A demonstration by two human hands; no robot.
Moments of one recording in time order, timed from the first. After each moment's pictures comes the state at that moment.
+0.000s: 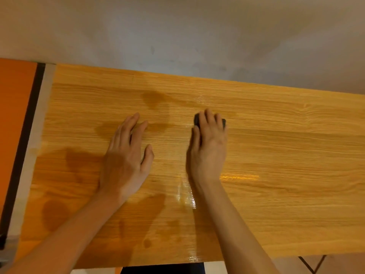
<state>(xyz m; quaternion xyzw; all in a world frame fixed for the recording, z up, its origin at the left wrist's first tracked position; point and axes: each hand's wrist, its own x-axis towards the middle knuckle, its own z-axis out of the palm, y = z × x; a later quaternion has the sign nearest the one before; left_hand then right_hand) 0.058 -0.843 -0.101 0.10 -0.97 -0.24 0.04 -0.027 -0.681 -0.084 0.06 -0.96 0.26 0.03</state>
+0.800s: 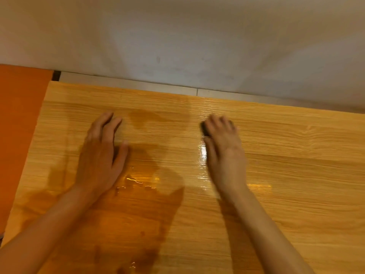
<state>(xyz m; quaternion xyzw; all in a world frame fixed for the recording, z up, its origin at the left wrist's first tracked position) 0.017 -0.863 -0.086 0.16 -0.95 -0.26 0.04 -0.094 -0.611 -0.079 0.22 -0.94 0.25 -0.02</state>
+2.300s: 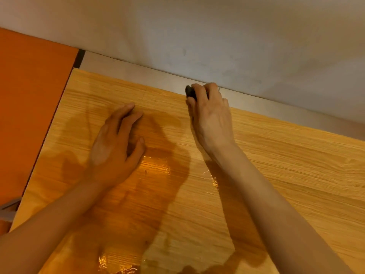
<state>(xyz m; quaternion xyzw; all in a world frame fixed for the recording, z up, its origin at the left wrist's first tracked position) 0.005 -0.877 -0.094 0.17 -0.95 -0.24 0.05 -0.168 -0.724 -0.084 0.32 -0.93 0.19 -0.03</state>
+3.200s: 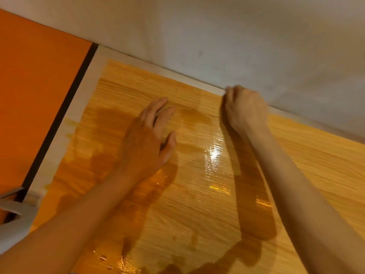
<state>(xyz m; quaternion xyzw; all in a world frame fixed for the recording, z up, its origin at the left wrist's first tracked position) 0.006 -0.880 -0.096 0.16 -0.96 -0.24 0.05 -0.188 -0.751 -0.075 0.18 -0.97 0.09 -0.10</state>
